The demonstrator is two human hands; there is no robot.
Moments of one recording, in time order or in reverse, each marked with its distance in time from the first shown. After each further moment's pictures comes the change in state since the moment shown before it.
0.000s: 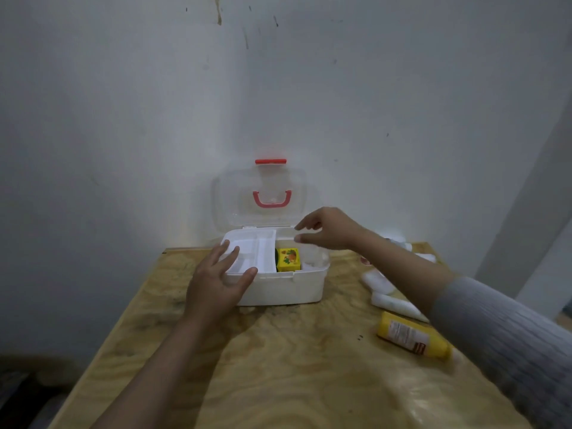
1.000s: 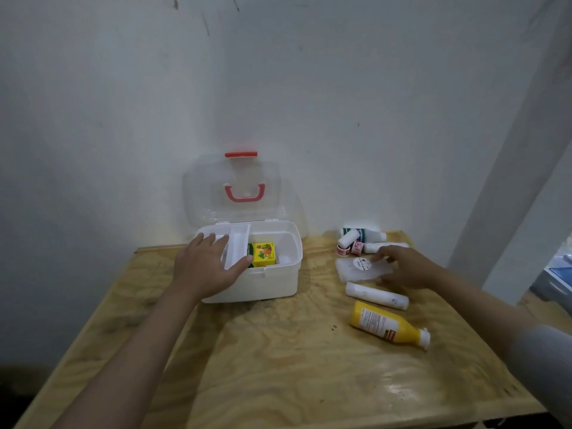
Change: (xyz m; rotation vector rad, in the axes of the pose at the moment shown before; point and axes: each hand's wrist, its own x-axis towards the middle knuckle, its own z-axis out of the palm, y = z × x) left_hand 0.033 0.032 0.007 0.551 -0.277 0.090; right_hand -0.110 0.178 0.003 -0.061 -0.040 0.307
